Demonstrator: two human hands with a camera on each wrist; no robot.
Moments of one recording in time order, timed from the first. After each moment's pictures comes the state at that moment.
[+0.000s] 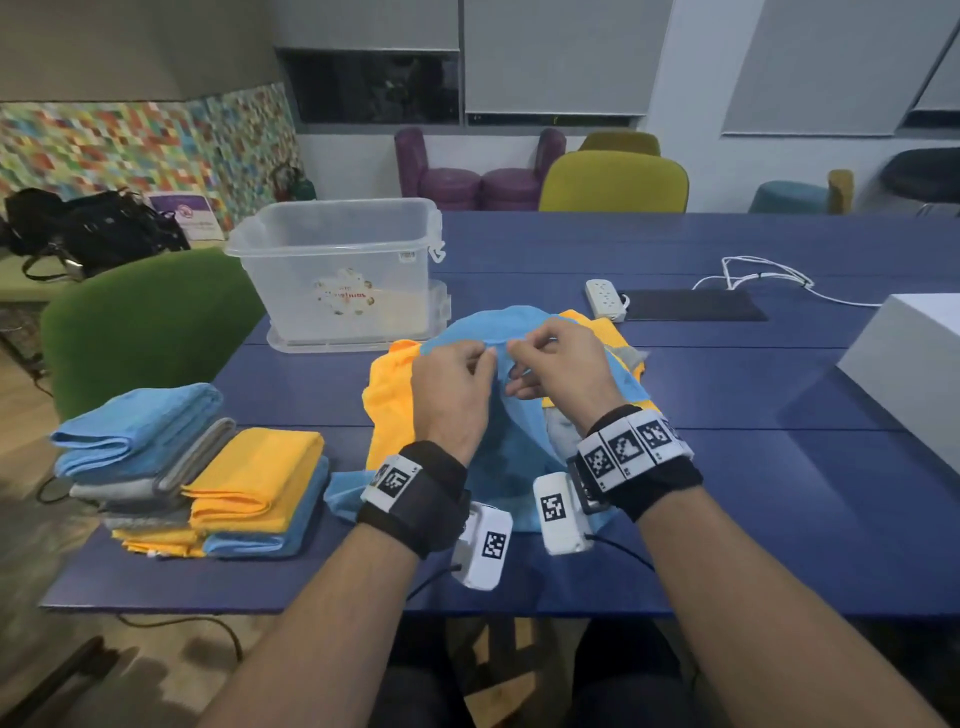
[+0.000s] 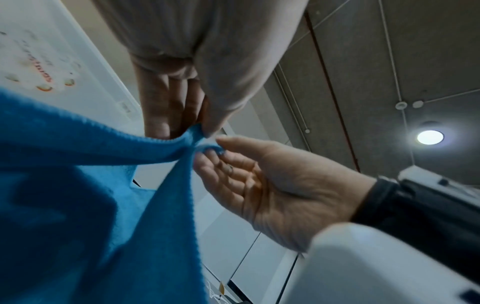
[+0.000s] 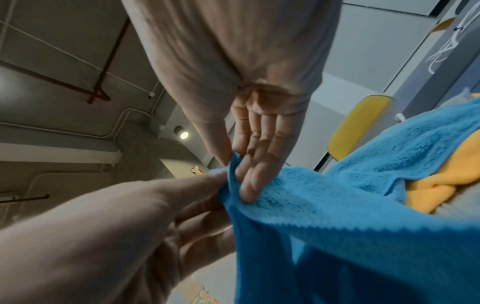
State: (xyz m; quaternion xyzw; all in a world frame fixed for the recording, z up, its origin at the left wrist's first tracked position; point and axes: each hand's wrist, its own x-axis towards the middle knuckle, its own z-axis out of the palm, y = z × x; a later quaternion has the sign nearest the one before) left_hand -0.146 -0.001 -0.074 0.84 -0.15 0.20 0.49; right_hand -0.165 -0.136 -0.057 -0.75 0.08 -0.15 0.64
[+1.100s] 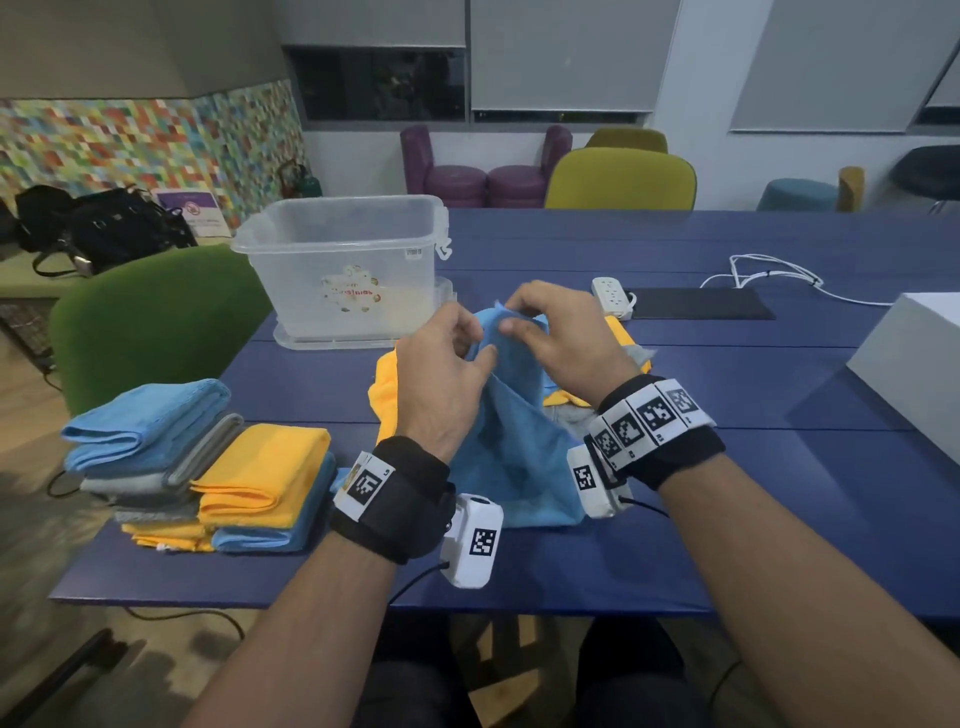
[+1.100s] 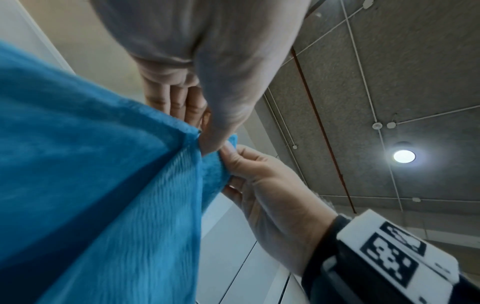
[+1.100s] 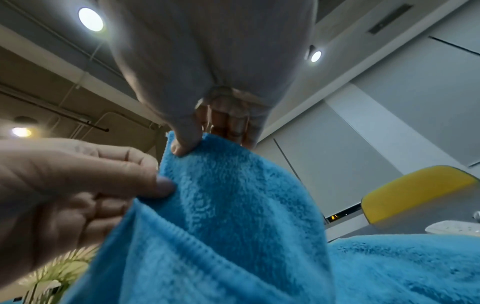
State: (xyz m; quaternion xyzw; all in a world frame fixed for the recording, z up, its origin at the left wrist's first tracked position) left_hand -0.156 0.018 -0.050 0.80 -0.16 0.20 0.54; right_hand -0.151 -0.147 -0.032 -0.89 -0.15 -0.27 0.33
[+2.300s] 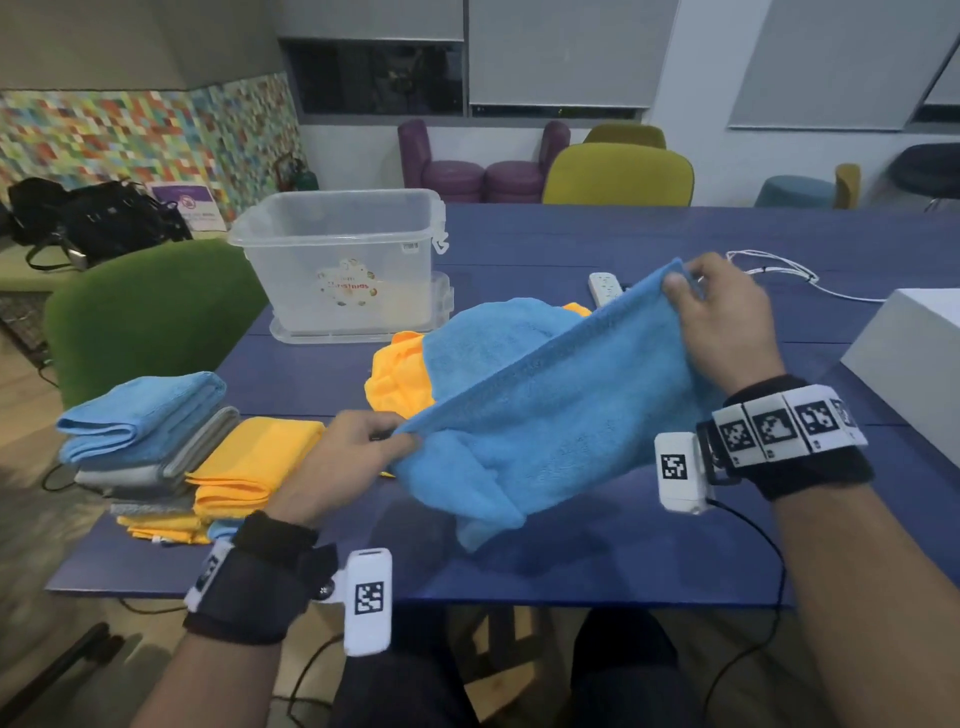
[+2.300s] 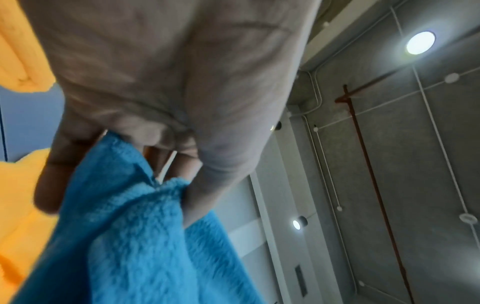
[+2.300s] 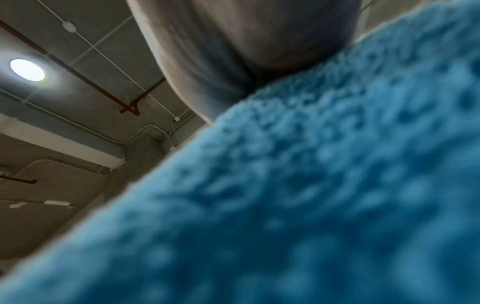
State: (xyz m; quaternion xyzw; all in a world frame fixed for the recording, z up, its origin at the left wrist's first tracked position) left_hand -0.177 0.118 -0.091 0.84 -0.14 -0.13 0.51; right_hand -0.203 -0.249 -0.012 -0.89 0.15 -0.32 0.29
